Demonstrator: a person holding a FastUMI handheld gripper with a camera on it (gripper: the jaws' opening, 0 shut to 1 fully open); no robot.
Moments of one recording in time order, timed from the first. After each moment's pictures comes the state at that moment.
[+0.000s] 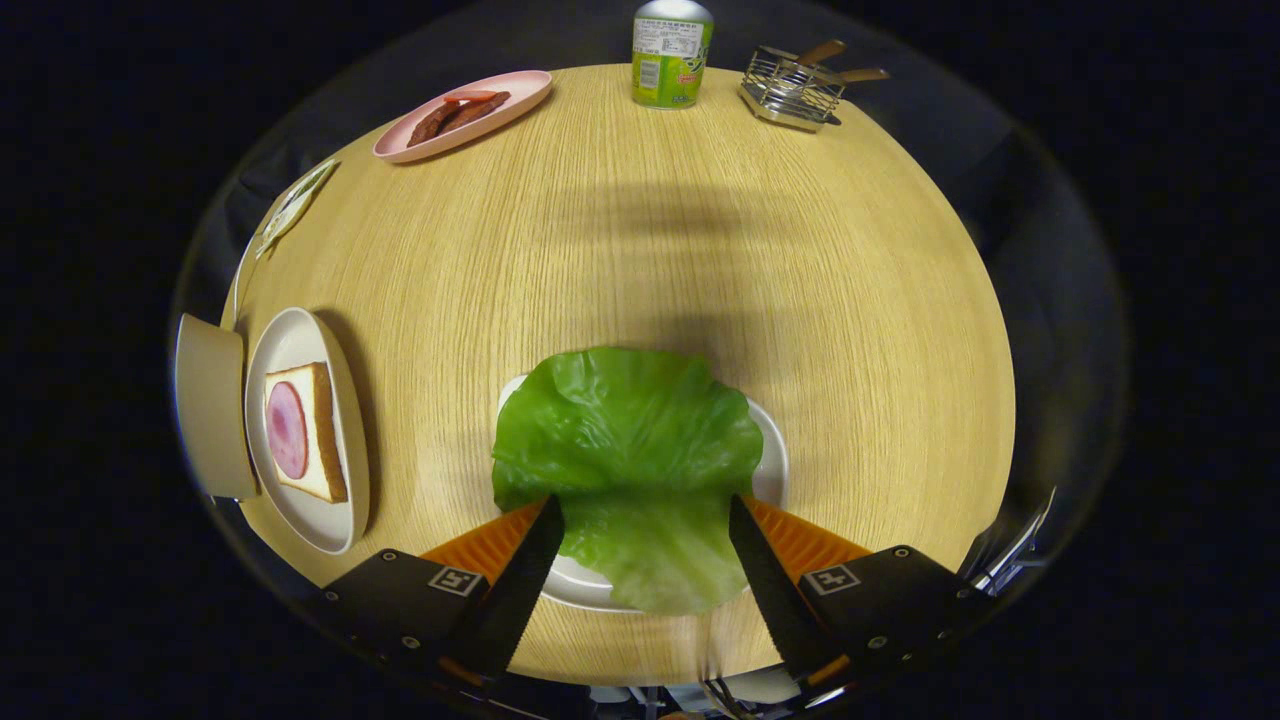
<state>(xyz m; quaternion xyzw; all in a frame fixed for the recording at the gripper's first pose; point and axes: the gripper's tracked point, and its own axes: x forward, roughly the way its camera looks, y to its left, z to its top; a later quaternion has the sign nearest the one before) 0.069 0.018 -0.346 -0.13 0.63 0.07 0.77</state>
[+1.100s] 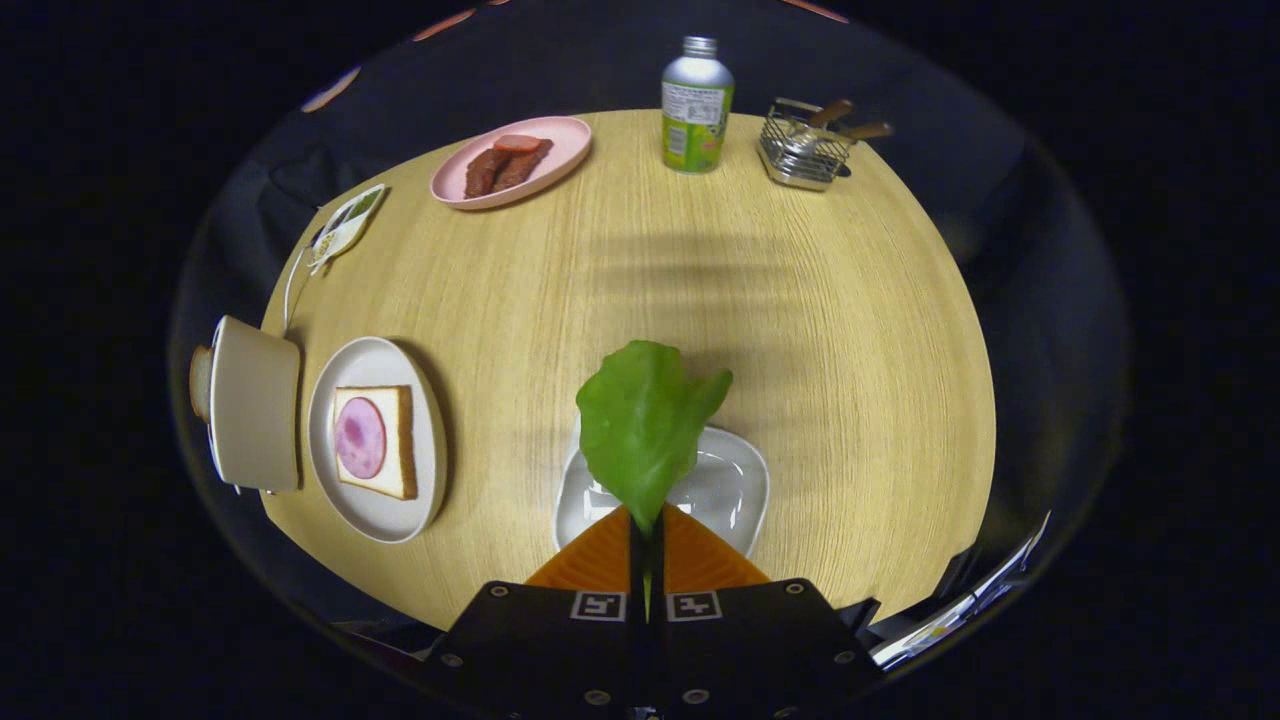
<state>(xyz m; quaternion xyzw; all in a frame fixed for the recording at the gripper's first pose) 0.077 0.050 -0.273 -0.13 0.58 0.13 0.79</state>
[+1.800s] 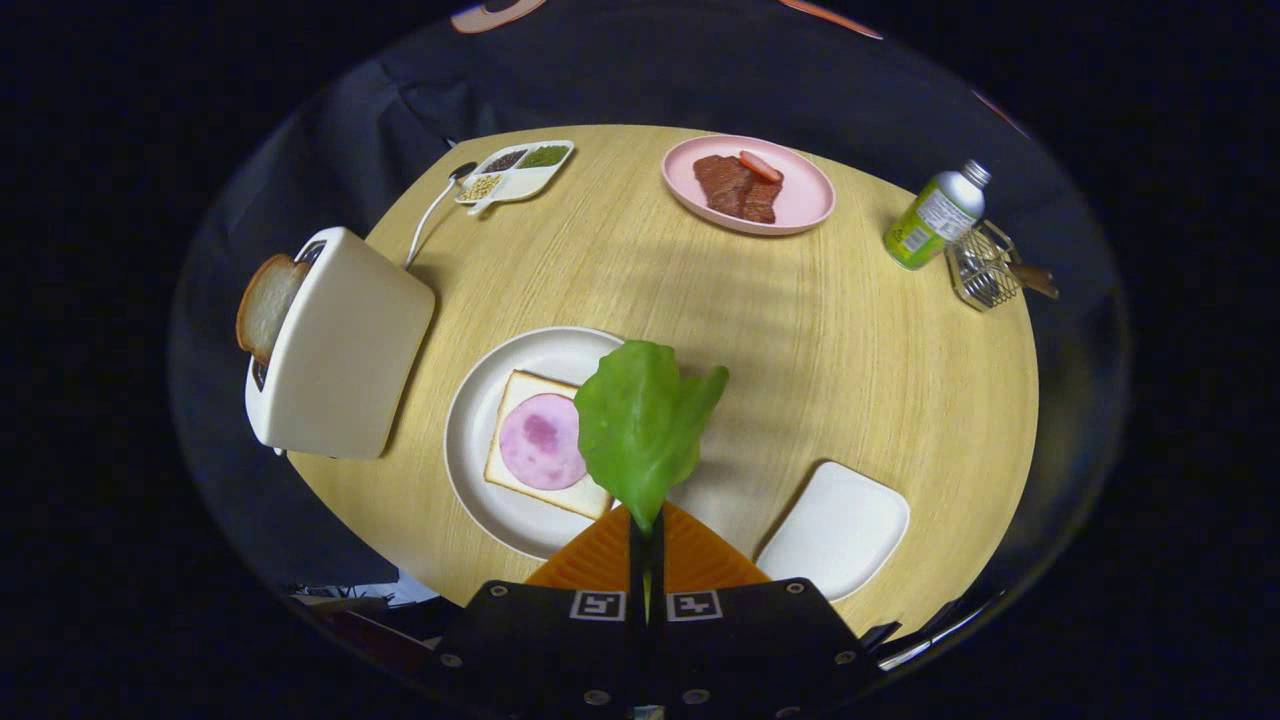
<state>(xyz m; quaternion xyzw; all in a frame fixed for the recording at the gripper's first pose) 0.028 0.212 -0.256 -0.20 0.57 0.26 0.75</state>
